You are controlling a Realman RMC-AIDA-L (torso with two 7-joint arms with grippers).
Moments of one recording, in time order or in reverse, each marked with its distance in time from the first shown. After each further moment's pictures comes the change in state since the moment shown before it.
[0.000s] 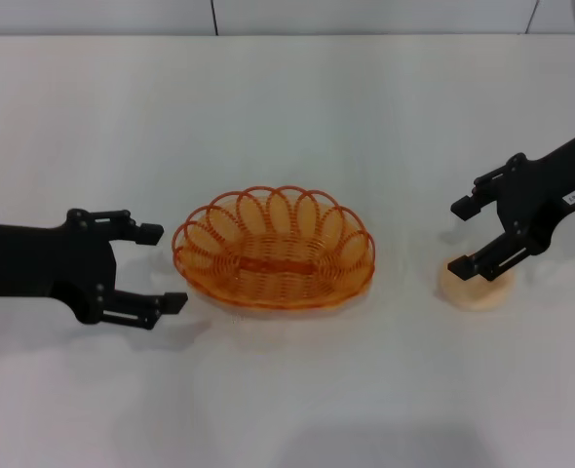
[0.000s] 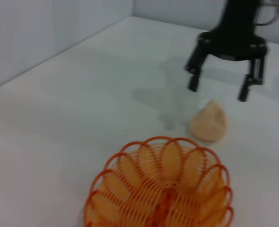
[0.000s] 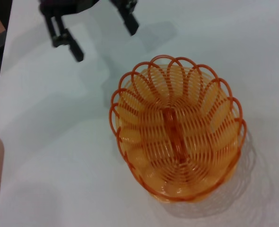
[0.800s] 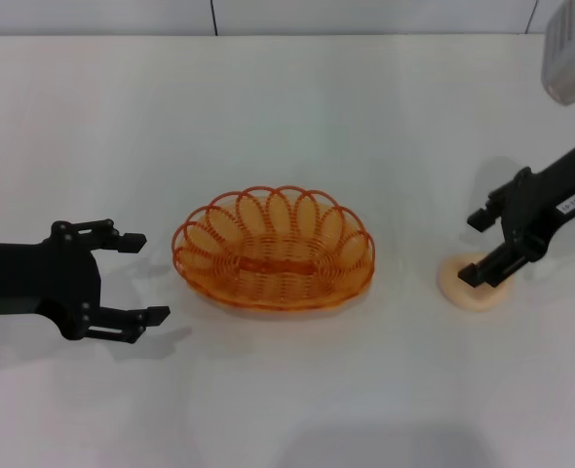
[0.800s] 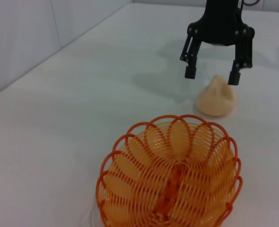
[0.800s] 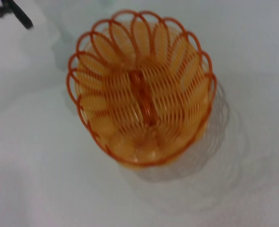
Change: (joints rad) left arm 0.091 -0.002 0.063 0.066 -0.016 -0.068 0.103; right arm 0.040 0.017 -0.021 0.069 -0.131 0.075 0.093
